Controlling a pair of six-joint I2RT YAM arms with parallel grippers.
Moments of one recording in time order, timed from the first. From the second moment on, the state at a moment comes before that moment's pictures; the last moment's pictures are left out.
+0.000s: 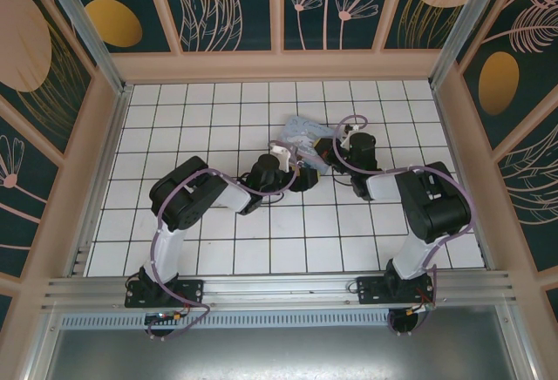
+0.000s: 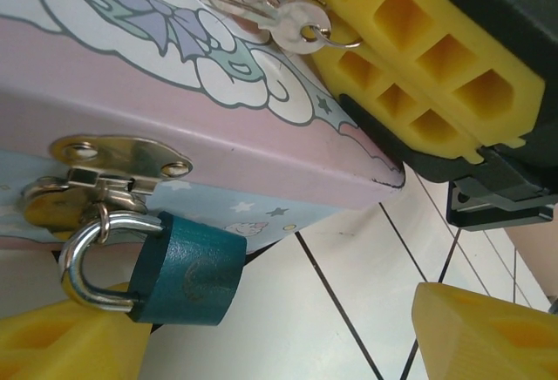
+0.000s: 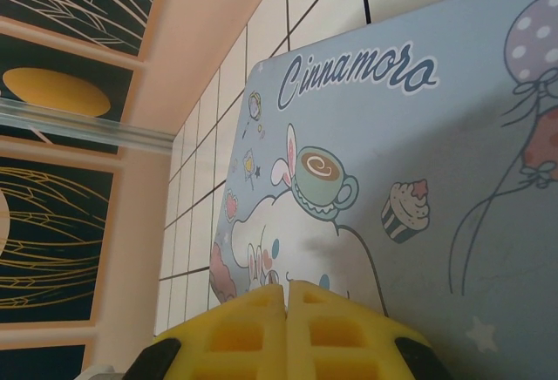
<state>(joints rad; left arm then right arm) -0.78 2.10 0.90 0.86 0.28 -0.73 0.34 1.72 0.64 0.72 -0.37 1.03</state>
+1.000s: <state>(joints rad) -0.78 2.12 0.86 0.97 0.17 -0.92 0.35 1.73 0.65 0.73 -0.37 1.03</state>
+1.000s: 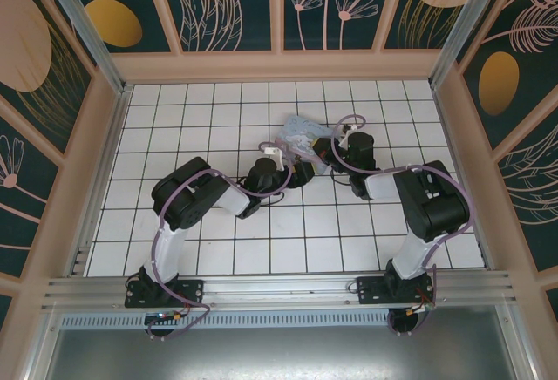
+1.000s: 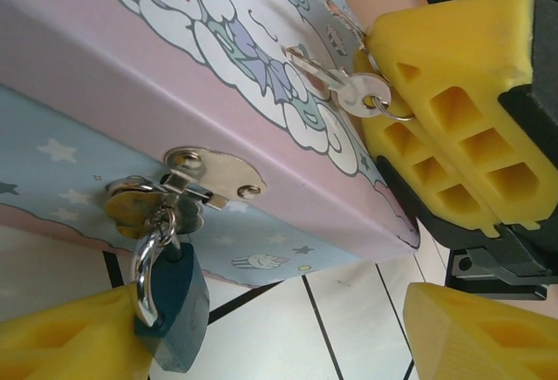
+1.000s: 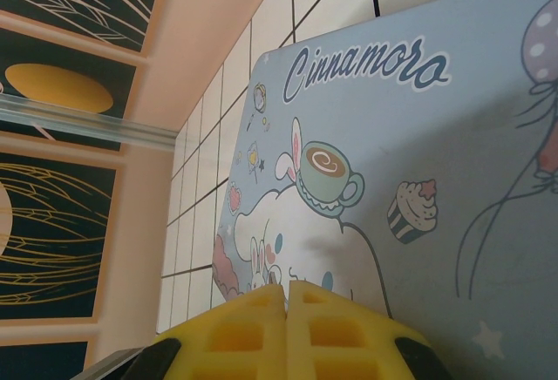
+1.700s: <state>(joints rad) -0.75 2.15 0.89 0.94 0.16 -0.92 0.35 1.73 0.65 0.73 -0.37 1.03</state>
